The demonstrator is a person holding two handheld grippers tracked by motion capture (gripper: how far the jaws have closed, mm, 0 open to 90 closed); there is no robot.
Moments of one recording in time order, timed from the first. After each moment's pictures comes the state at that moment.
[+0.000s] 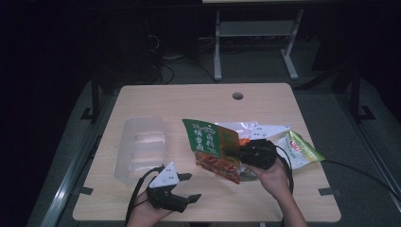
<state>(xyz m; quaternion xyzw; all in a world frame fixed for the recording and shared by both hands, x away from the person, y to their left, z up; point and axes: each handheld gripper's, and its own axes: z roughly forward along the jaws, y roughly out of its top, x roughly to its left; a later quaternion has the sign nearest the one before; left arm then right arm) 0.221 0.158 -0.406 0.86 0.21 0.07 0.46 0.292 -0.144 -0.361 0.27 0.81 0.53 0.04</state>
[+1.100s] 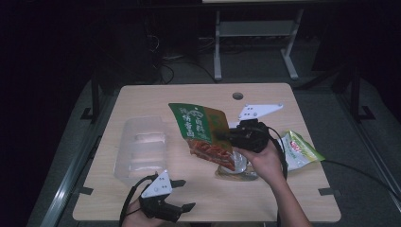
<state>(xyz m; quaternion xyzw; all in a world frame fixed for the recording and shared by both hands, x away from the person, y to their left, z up) 0.201 0.173 -0.407 0.86 0.20 0.07 0.46 0.308 -0.115 -0.304 0.26 0.81 0.53 0.06</state>
